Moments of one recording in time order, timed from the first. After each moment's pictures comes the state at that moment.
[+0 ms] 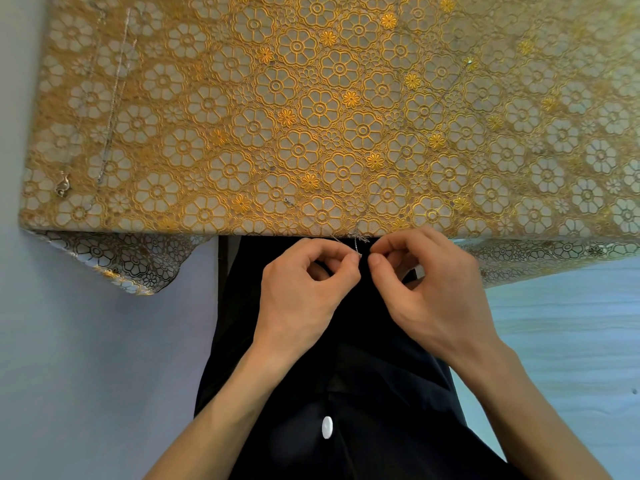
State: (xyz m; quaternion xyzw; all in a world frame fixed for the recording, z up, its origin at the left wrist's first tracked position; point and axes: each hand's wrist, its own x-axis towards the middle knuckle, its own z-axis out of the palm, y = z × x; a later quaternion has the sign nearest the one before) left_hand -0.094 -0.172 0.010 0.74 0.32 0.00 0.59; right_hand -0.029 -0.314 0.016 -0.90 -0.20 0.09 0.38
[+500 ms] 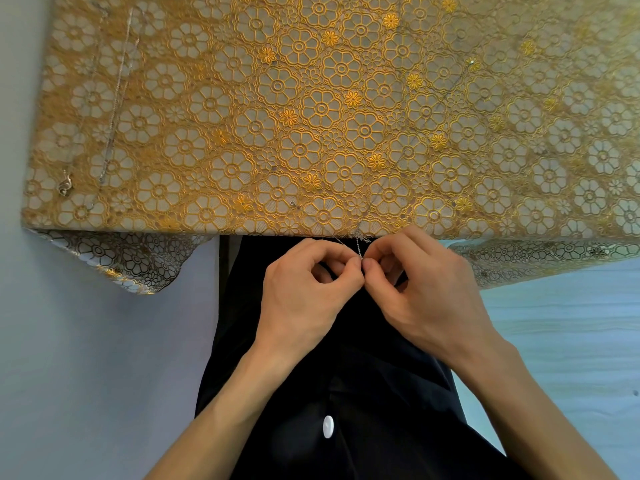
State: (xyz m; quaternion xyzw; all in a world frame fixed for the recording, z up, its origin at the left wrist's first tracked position) left_hand -0.093 -0.173 0.007 0.78 0.30 0.00 0.55; right_hand -0.028 -0.311 0.010 -0.91 -0.27 0.08 0.31
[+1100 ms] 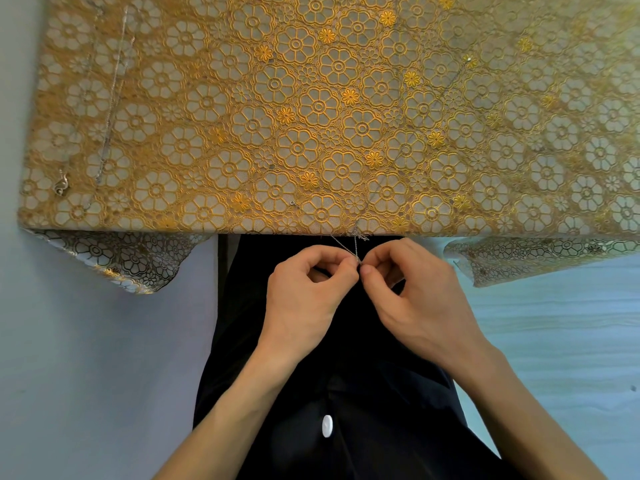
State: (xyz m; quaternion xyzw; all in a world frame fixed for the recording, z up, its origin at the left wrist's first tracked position) left_hand -0.096 -0.177 -0.003 0.68 0.35 -0.03 0.64; right_hand -0.037 -0.315 0.001 -0.89 -0.19 0.18 0.37
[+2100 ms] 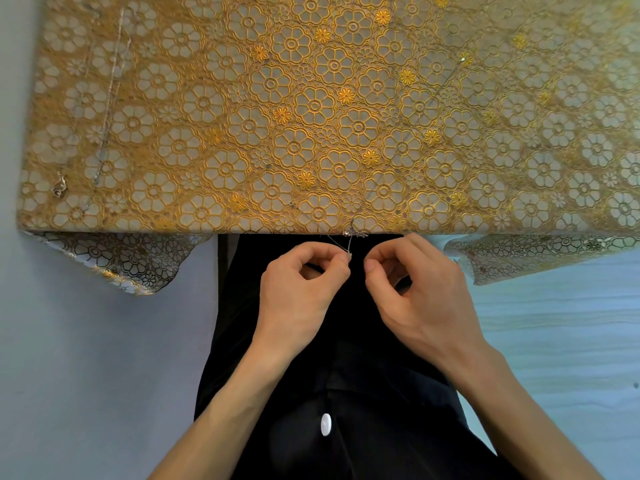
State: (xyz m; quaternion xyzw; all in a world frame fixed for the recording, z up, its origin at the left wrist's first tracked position) left_hand -0.098 -0.173 -0.009 0.69 0.35 -0.01 0.63; right_hand -0.040 -0.317 0.005 -0.90 -0.20 0.10 0.37
